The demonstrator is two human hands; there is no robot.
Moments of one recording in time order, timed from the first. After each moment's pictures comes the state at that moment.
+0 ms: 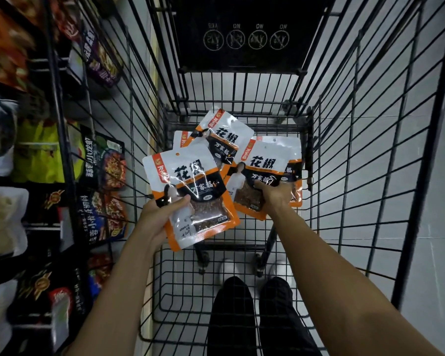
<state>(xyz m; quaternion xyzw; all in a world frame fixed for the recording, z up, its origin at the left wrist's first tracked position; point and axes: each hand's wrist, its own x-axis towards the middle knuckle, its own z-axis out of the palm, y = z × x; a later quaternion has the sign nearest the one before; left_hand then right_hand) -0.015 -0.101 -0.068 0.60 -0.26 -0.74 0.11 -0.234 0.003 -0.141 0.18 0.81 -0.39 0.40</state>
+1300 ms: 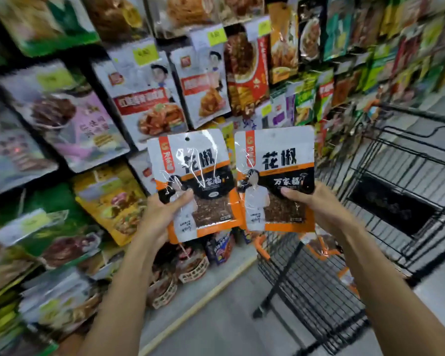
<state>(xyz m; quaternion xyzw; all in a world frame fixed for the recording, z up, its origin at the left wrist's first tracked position) 0.244 0.275 0.375 0.58 -0.37 -0.39 0.61 -0.043 0.167 0.354 -0.56 0.41 -0.41 0.60</state>
